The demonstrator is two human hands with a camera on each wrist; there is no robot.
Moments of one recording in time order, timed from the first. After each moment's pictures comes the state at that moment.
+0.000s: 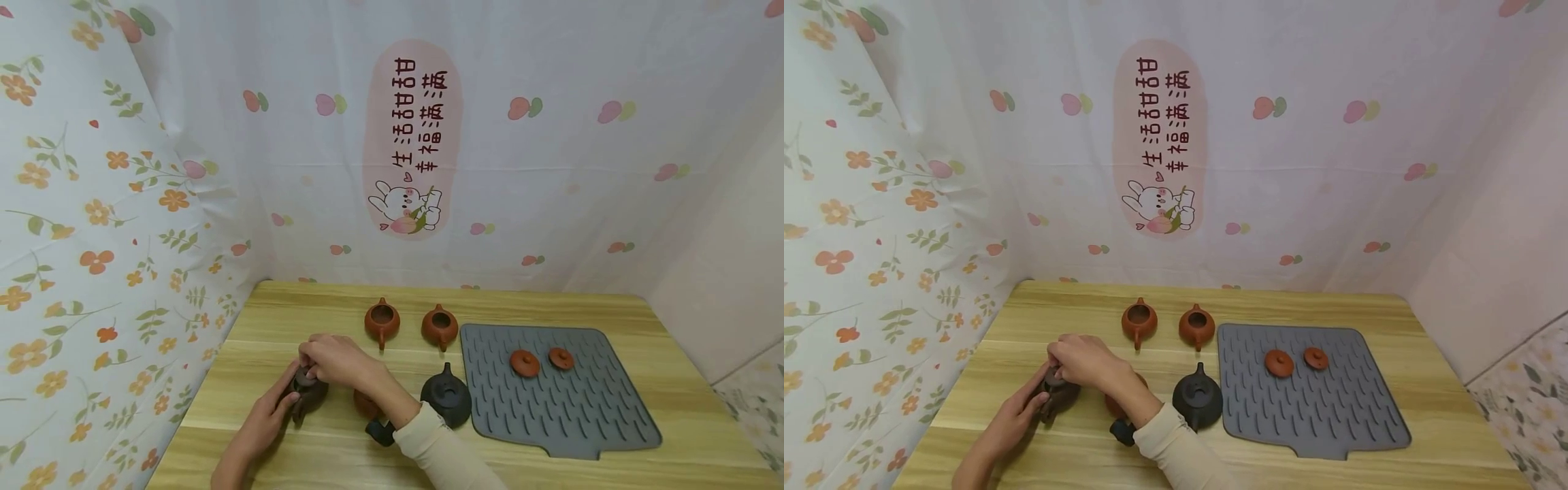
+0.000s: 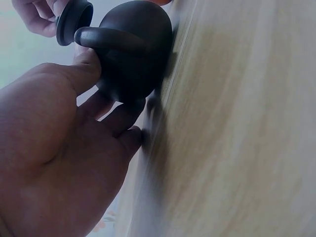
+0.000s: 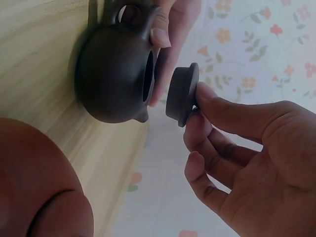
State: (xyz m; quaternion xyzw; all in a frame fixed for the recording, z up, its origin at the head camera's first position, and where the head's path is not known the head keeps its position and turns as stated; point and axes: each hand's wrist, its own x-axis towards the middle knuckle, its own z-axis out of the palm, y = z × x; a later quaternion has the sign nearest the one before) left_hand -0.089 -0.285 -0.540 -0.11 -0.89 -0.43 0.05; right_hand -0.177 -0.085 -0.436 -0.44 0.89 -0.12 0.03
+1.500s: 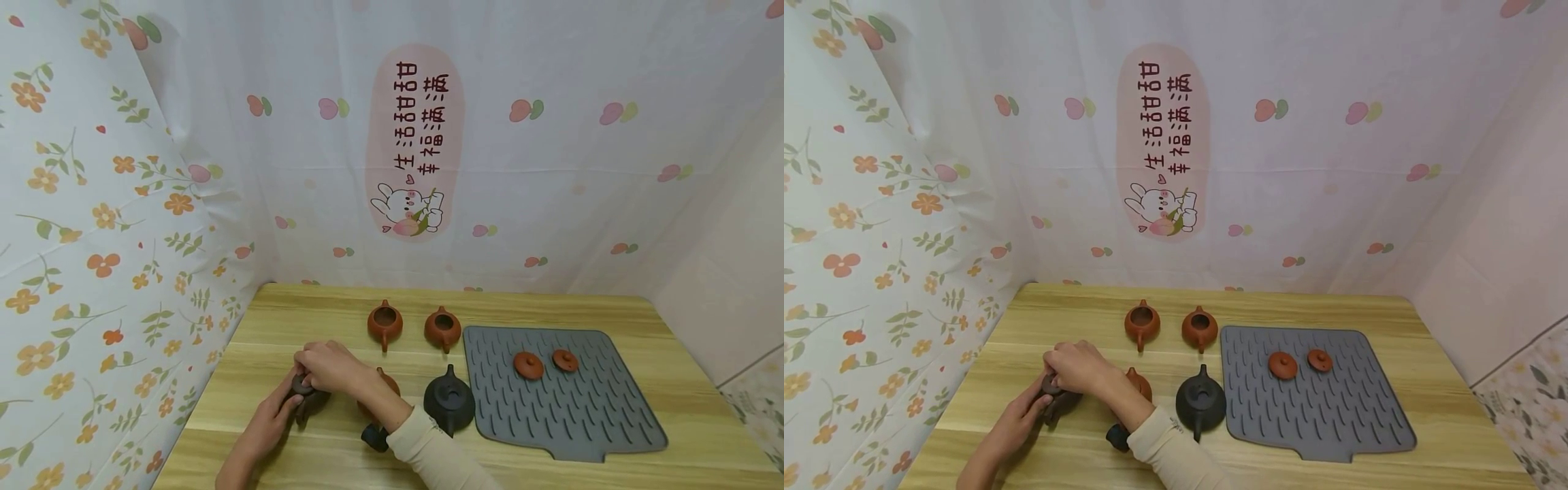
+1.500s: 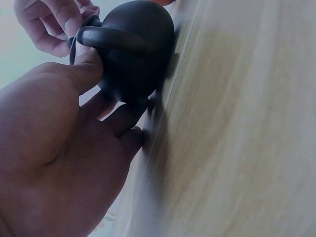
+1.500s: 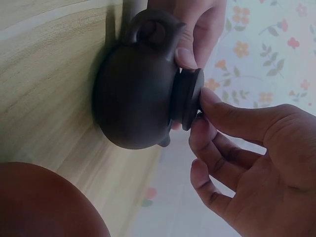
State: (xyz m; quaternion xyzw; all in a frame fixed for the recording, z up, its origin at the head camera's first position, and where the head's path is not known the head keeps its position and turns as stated) left_hand -0.090 -0.282 -0.540 -0.10 -0.90 -0.42 0.06; right_hand -0.175 -0.101 -0.448 -0.46 0.88 -0.07 0.00
